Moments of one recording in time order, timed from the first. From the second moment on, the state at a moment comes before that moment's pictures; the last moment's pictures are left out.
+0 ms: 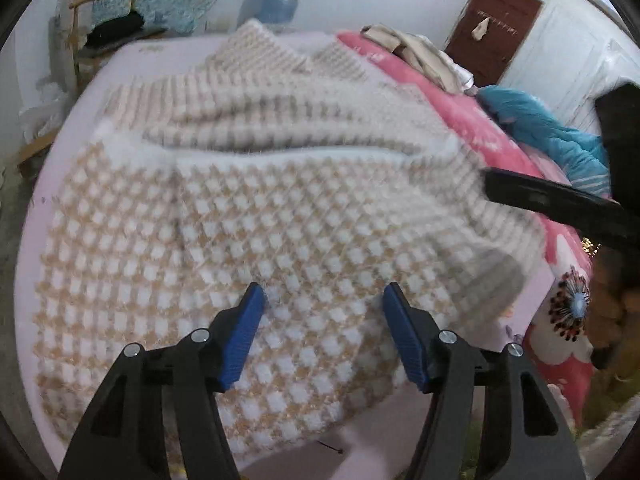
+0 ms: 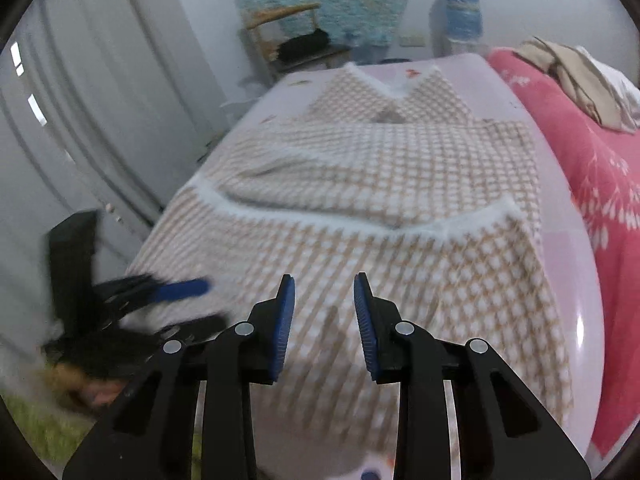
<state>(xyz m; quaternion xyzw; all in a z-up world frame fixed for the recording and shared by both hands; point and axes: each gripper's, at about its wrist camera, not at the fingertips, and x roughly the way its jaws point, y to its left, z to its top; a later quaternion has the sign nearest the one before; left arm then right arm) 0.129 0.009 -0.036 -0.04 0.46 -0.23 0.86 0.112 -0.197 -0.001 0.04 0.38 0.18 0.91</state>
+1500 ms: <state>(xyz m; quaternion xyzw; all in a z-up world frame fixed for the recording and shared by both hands) 0.133 0.020 -0.039 -0.04 0.45 -0.21 0.86 0.076 -0.319 -0.075 0.16 0.42 -0.01 0.89</state>
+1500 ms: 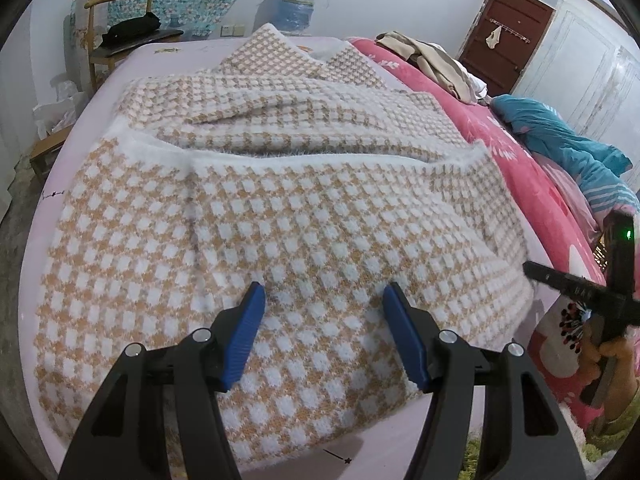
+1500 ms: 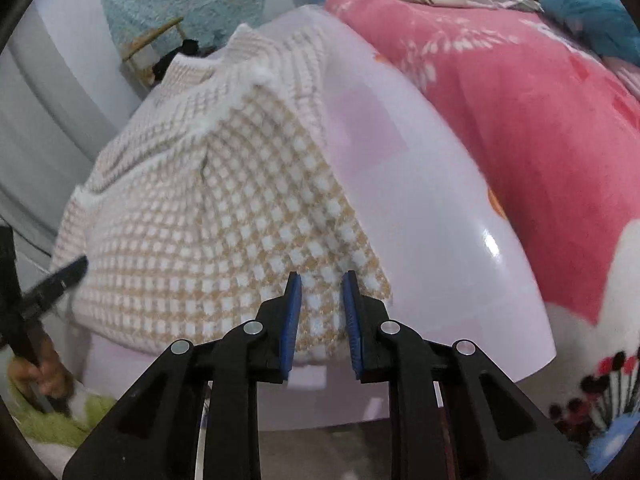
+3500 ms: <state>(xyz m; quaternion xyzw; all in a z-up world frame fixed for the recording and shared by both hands) 0.156 0.026 -0.036 -0.01 0.47 -0.11 0.87 0.157 -0.189 -0.054 0.07 0.41 0.14 0.90</state>
